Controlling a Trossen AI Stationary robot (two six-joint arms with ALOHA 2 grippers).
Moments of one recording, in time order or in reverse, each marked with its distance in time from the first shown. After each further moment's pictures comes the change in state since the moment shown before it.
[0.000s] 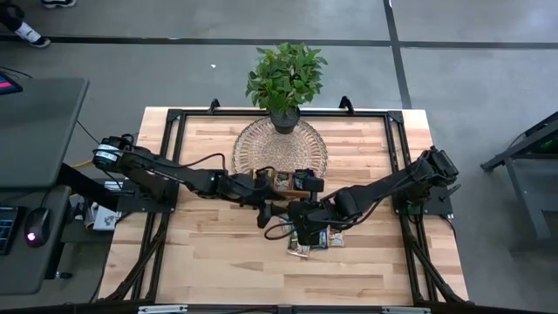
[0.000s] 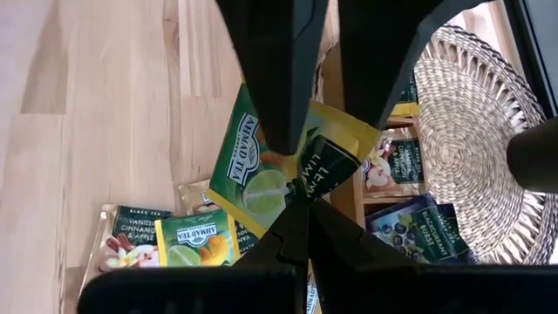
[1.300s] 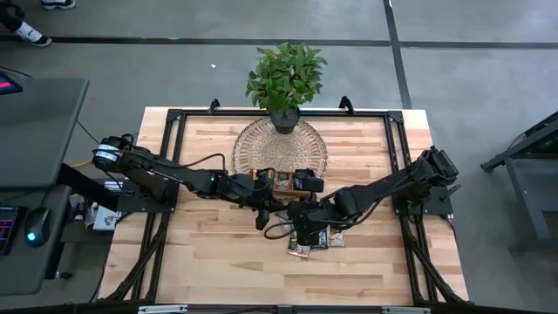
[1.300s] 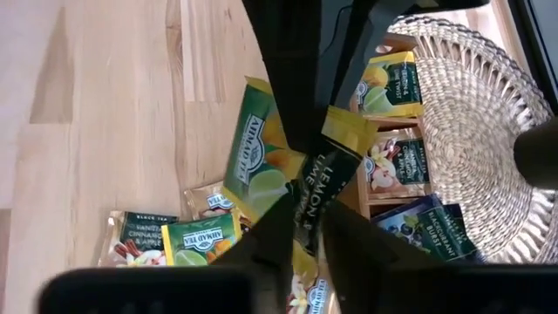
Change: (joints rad) left arm 0.000 -0.001 0.000 -0.009 0.041 -0.002; right arm 0.000 0.000 0.000 0.010 -0.008 0.027
